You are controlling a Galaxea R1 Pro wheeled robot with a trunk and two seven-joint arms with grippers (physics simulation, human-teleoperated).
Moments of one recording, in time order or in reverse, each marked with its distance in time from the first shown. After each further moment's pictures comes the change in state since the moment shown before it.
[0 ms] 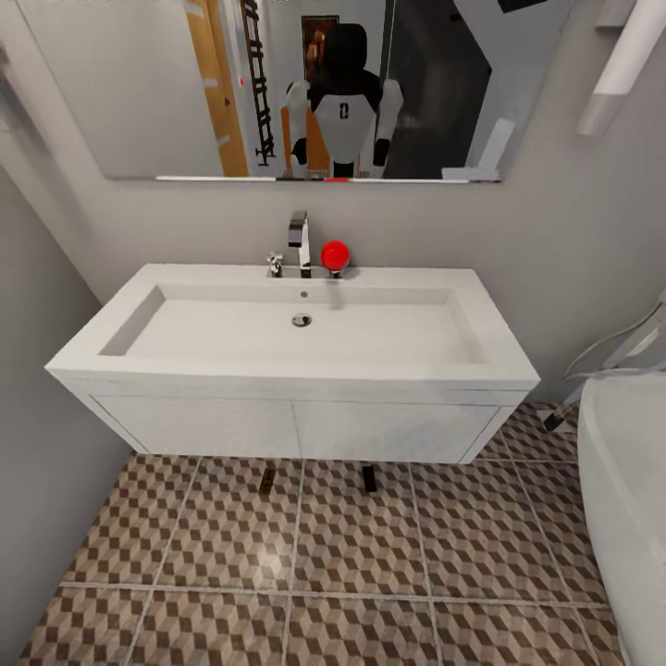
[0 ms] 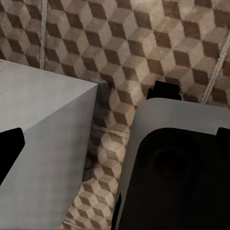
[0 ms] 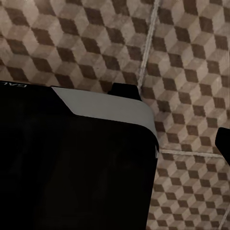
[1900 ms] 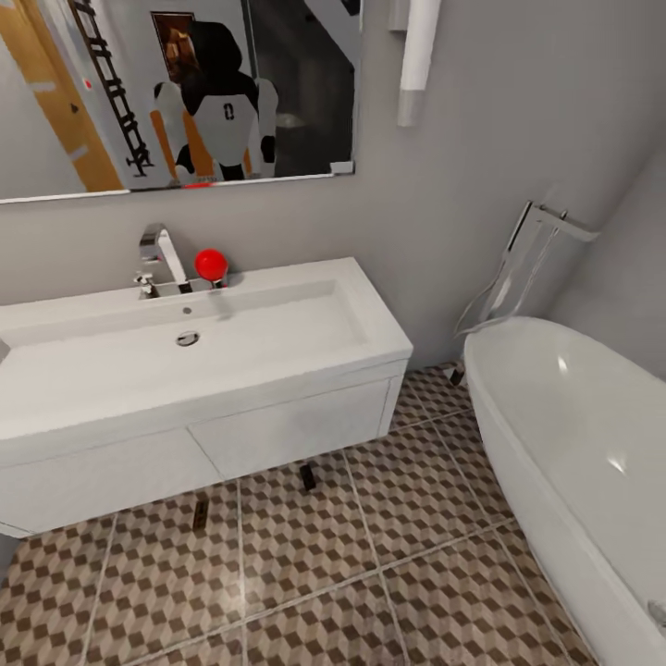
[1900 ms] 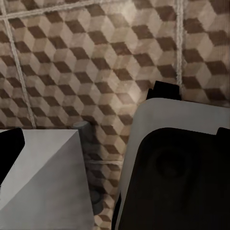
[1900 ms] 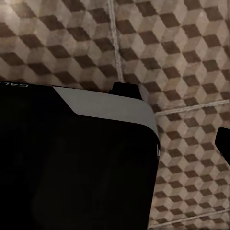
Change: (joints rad) left arm 0.002 0.001 0.001 -0.001 0.000 -0.003 -0.002; right arm 0.000 0.002 0.000 0.000 -0.006 0.000 0.000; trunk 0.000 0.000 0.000
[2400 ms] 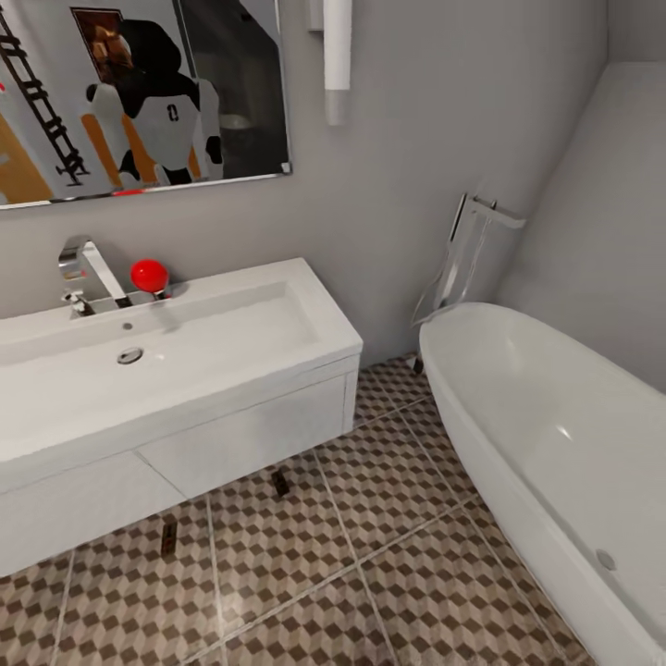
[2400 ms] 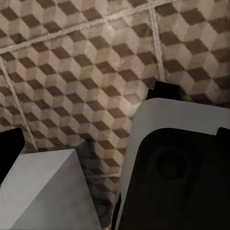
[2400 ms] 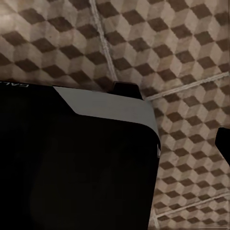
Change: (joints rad) left arm 0.000 0.000 0.000 0.000 0.000 -0.001 0.000; right arm 0.000 0.001 0.000 0.000 -0.001 0.000 0.000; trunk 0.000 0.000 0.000
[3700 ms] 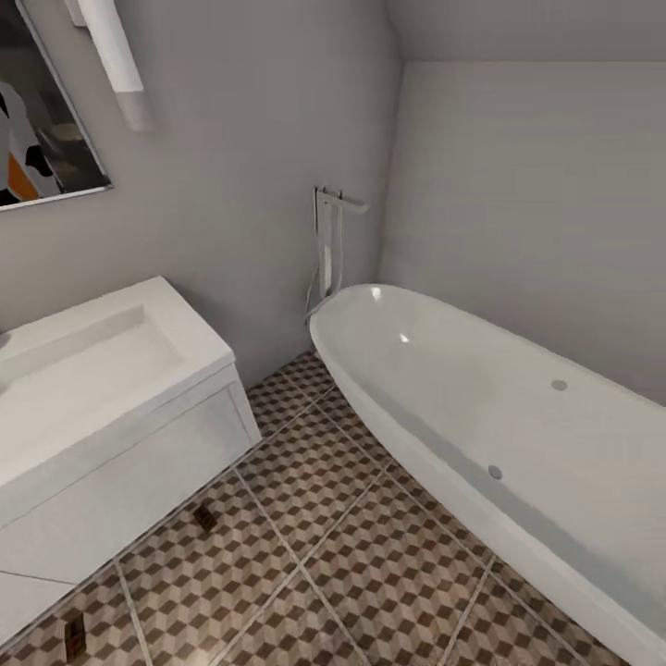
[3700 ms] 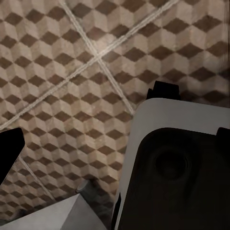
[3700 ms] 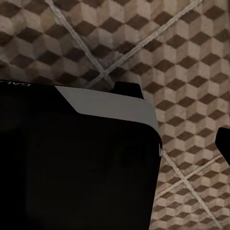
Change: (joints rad) left arm 0.000 0.000 0.000 0.000 0.000 0.001 -0.001; right arm 0.000 0.003 0.000 0.001 0.000 0.001 -0.001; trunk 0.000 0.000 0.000
